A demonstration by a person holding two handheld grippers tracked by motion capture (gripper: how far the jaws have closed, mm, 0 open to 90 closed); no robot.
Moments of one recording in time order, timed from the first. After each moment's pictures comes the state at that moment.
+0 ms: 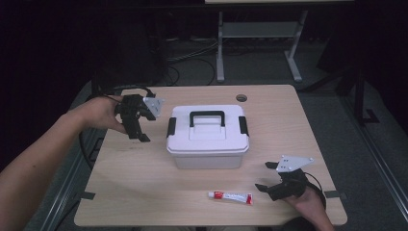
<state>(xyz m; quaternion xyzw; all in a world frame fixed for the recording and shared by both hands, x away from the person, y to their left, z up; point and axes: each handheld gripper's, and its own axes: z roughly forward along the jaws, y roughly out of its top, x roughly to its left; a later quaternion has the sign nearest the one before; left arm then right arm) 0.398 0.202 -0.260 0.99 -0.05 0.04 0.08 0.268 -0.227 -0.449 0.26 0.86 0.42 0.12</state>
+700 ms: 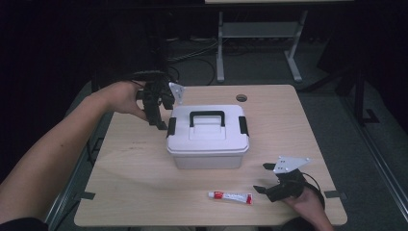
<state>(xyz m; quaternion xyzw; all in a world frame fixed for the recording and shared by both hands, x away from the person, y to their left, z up) 0.421 0.146 -0.240 1.00 -0.07 0.03 0.06 0.267 -0.220 -0.448 0.25 0.87 0.41 0.11</state>
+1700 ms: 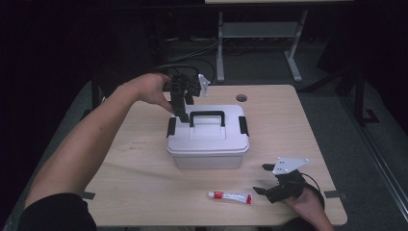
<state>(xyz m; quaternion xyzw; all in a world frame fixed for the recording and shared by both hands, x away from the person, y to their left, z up) 0.454 0.087 -0.249 1.00 -0.07 0.01 0.06 0.265 -0.218 -0.448 0.24 0.87 0.41 0.11</state>
